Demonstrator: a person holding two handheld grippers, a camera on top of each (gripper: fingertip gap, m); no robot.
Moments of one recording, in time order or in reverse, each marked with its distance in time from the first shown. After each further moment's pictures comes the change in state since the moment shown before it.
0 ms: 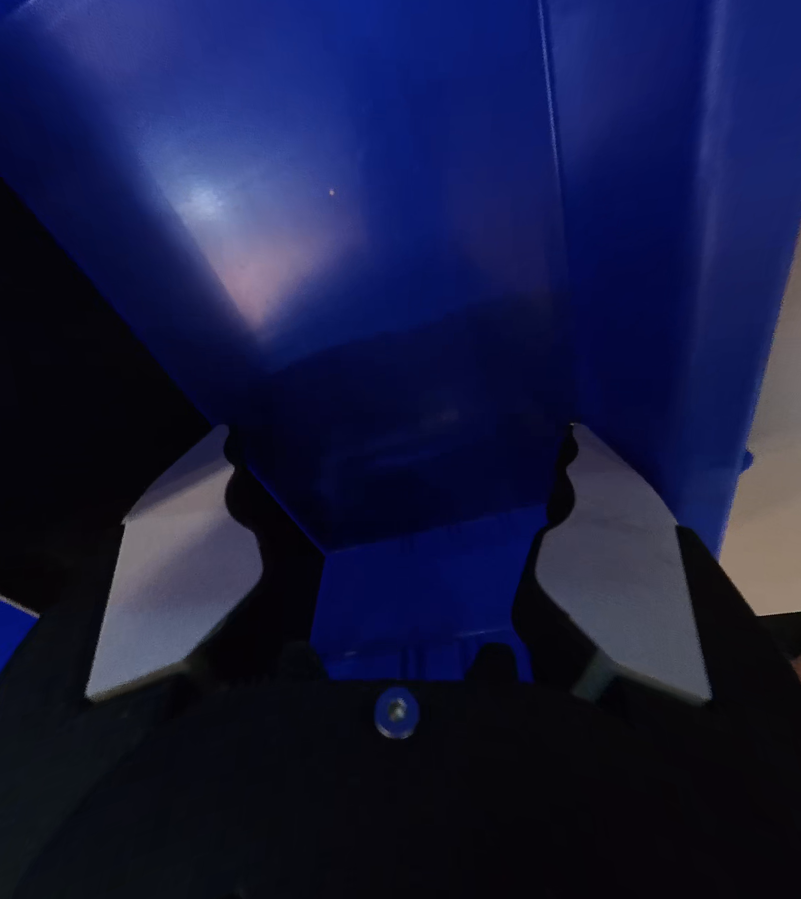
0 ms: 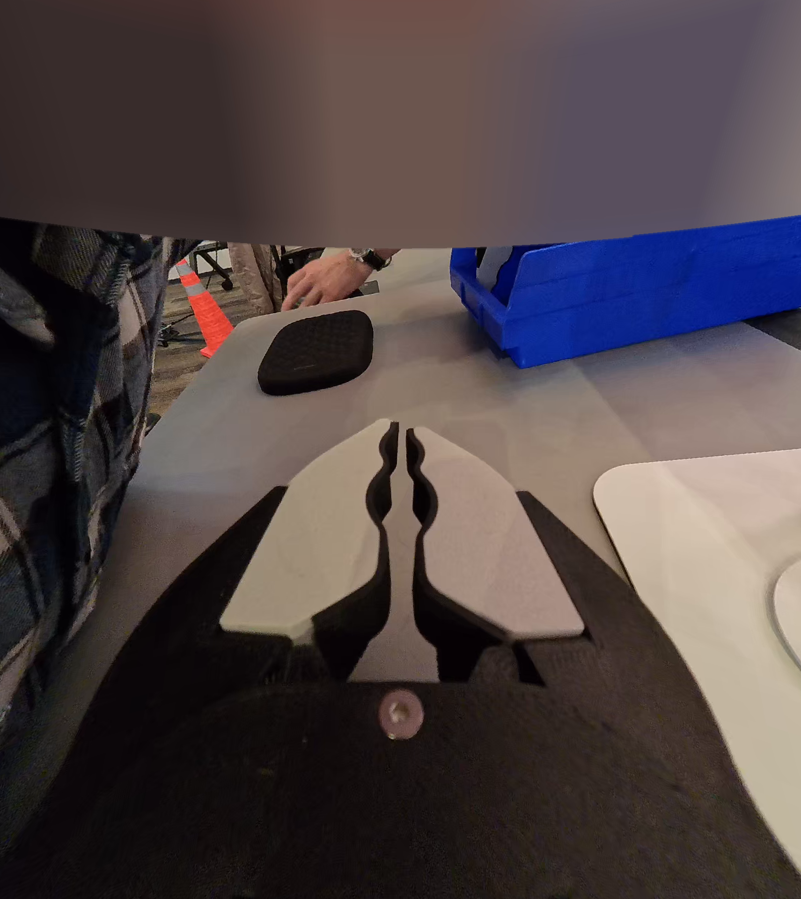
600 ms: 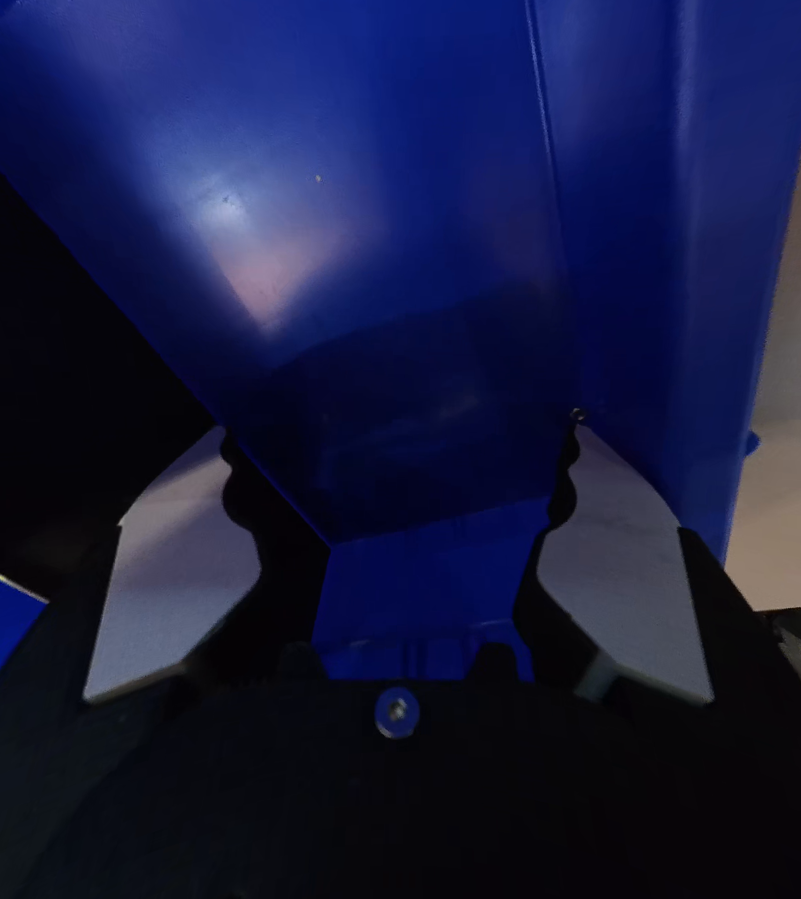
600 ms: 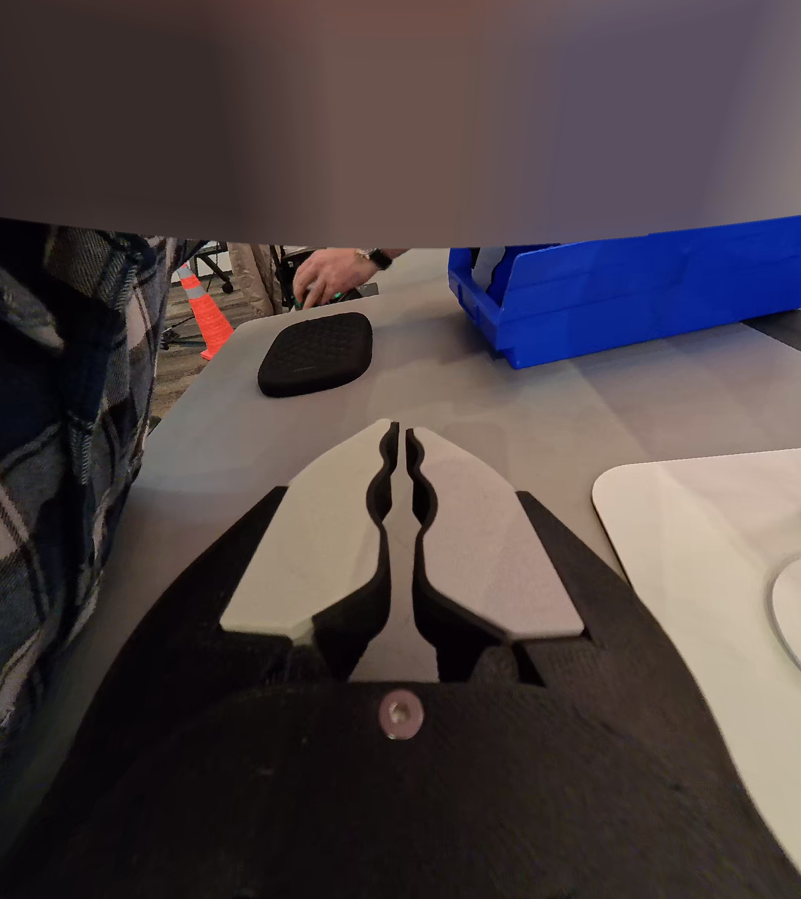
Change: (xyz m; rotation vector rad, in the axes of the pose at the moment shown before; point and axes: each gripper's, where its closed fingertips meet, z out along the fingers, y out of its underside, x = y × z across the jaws) left arm 0.003 0.004 -0.003 -0.010 -0.036 0.048; right arm 0.001 -0.001 -0.001 0.004 0.001 0.003
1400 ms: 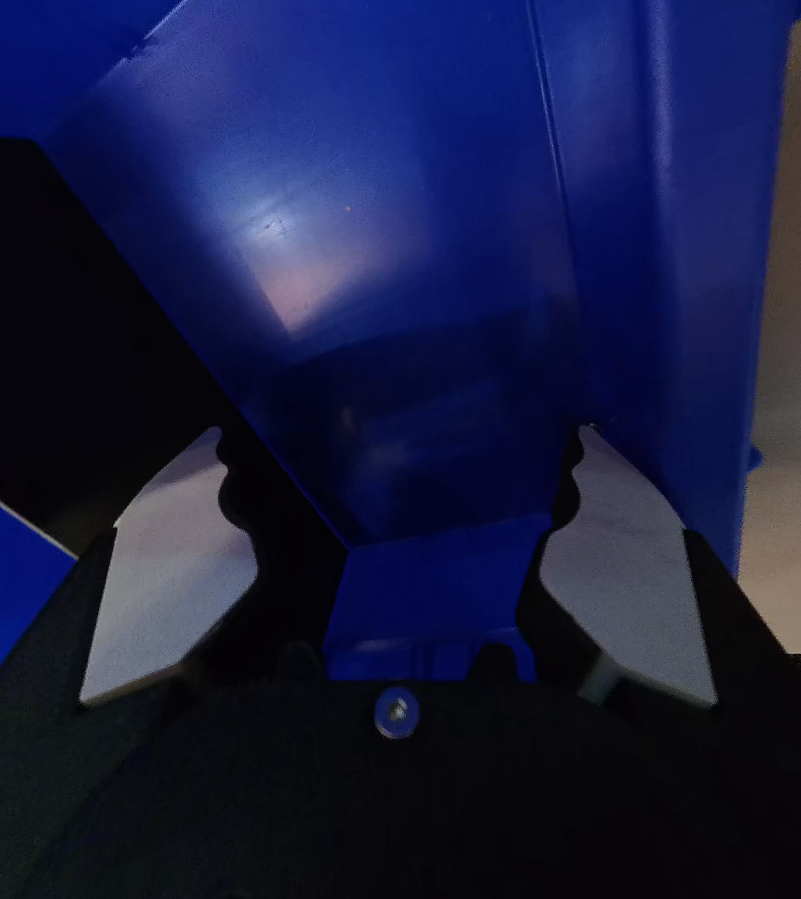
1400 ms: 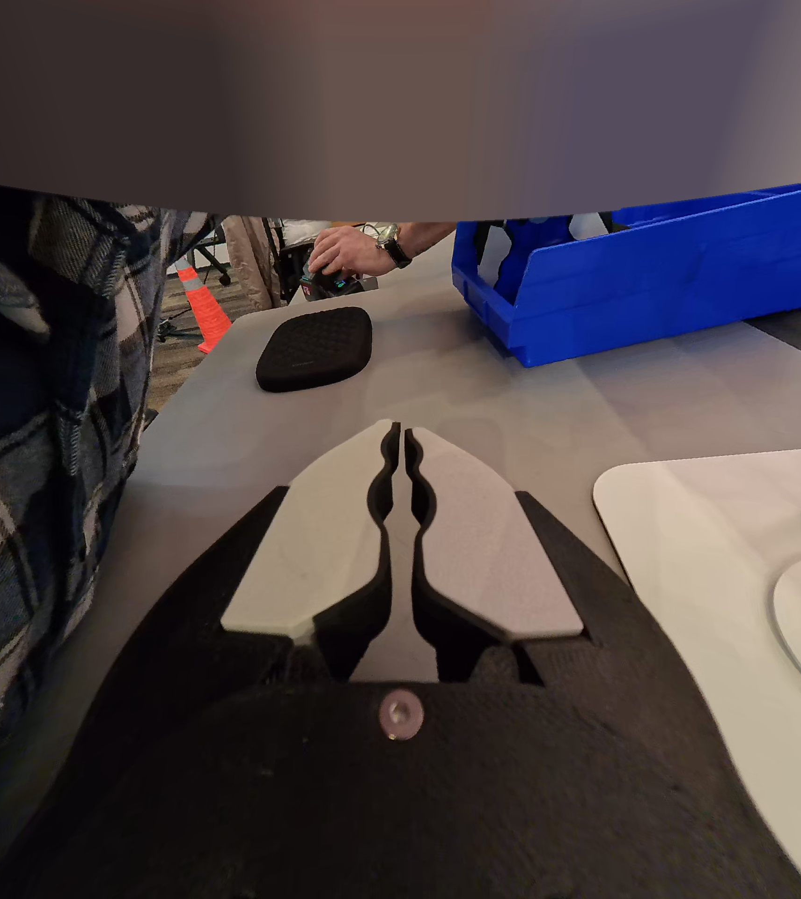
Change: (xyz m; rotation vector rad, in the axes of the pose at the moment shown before) left arm -0.015 -0.012 -0.008 0.038 -0.084 -0.018; right arm 0.000 0.002 0.000 -0.012 0.001 -0.010
